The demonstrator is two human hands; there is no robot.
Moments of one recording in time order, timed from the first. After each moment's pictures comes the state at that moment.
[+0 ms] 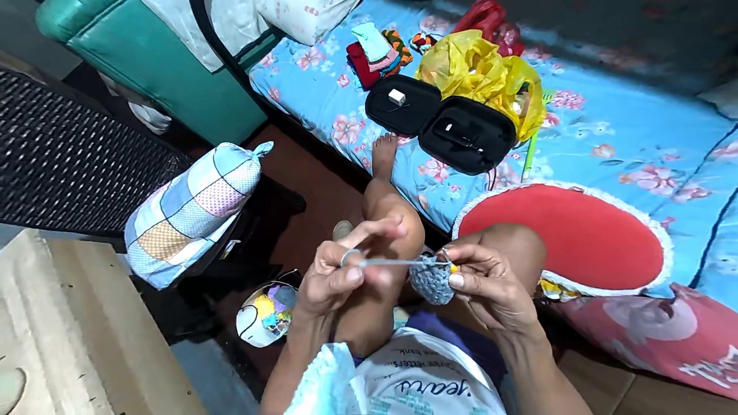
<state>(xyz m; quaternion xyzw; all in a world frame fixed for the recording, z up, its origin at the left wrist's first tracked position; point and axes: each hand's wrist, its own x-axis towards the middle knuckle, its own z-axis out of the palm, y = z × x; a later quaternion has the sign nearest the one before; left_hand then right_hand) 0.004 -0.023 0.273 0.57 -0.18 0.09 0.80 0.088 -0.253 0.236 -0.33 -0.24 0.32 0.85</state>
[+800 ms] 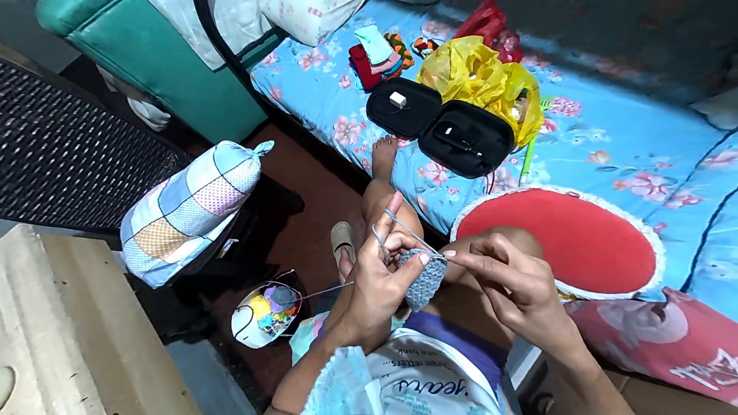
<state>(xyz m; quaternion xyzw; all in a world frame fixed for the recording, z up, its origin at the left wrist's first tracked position) 0.014 -0.090 0.280 0.65 0.06 0.17 0.73 0.108 -0.285 0.252 -0.73 -0.47 -0.04 0.49</state>
